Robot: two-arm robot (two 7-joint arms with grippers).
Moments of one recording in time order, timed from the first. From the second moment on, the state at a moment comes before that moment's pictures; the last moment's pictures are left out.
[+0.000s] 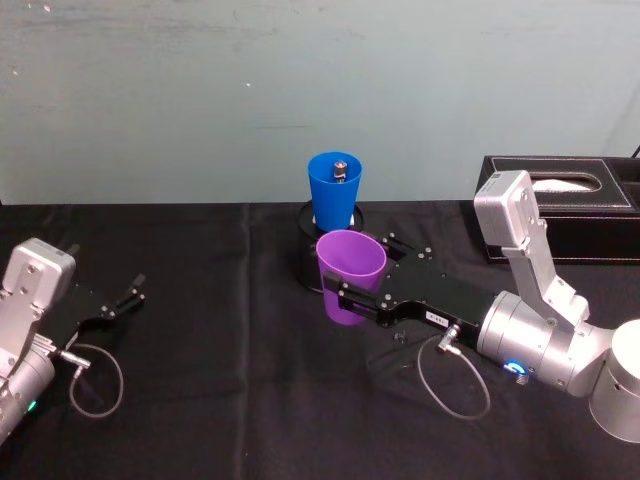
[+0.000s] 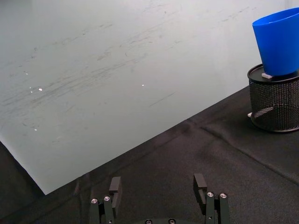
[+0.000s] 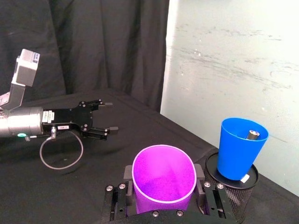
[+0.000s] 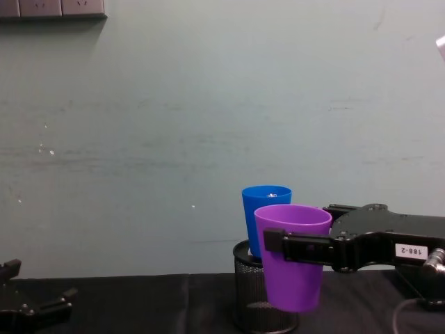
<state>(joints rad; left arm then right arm) -0.20 0.60 0.45 -1.41 -0.25 -0.12 0.03 0.26 0.49 -0.42 -1.64 0.39 0.10 0.50</state>
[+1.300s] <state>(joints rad) -0.20 0.60 0.45 -1.41 -0.25 -0.12 0.03 0.26 0.49 -0.42 -1.64 0.39 0.10 0.50</state>
